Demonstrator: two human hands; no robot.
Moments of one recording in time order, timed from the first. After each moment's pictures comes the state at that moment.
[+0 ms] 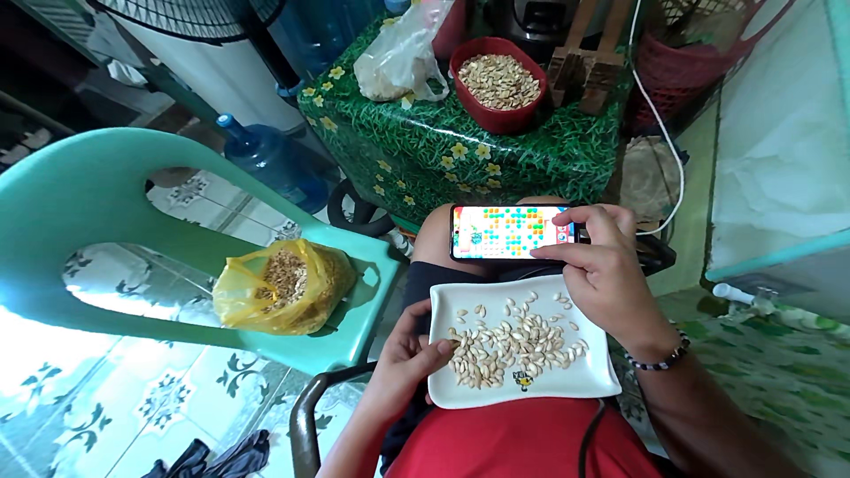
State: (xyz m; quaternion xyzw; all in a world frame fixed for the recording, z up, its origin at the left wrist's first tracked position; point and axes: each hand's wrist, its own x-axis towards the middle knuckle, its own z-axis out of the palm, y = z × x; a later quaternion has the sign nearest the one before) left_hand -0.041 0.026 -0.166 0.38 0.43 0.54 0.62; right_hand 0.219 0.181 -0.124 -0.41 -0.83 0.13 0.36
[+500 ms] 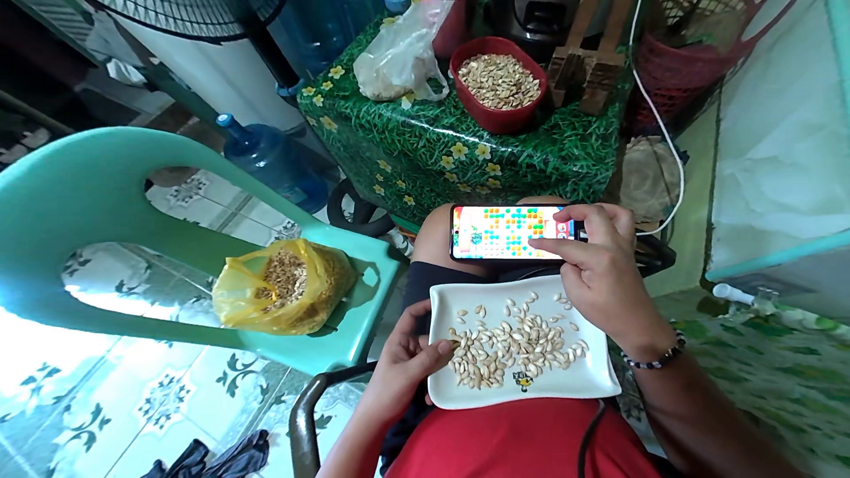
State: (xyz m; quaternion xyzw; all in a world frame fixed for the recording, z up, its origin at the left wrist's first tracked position) left_hand -0.041 0.026 -0.167 0.38 0.42 0.54 0.62; right_hand 0.216 0.183 -0.128 -0.42 -0.84 0.10 0.34
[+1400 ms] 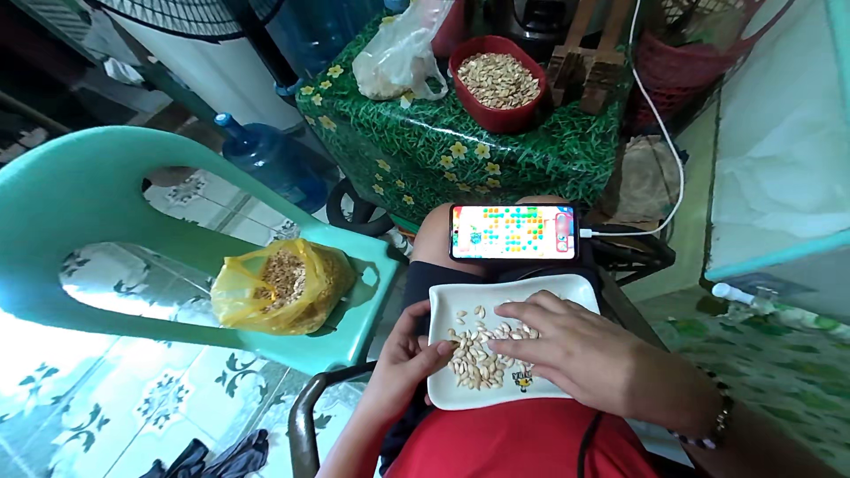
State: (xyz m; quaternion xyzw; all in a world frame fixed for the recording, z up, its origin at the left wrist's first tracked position) left_hand -0.040 0.026 -0.167 0.39 0.42 0.54 0.61; right_hand 0.216 0.130 -0.092 -0.21 -0.95 0.22 0.00
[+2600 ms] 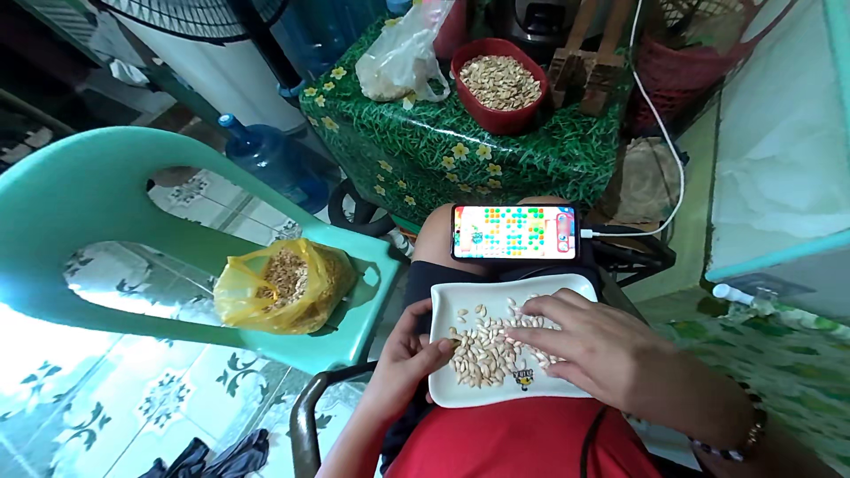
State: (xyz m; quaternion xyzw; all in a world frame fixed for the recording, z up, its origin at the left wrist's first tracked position) left_hand -0.041 0.026 -0.165 0.38 0.43 0.54 0.62; right_hand 0.232 0.130 -0.092 -0.23 -0.96 0.18 0.04
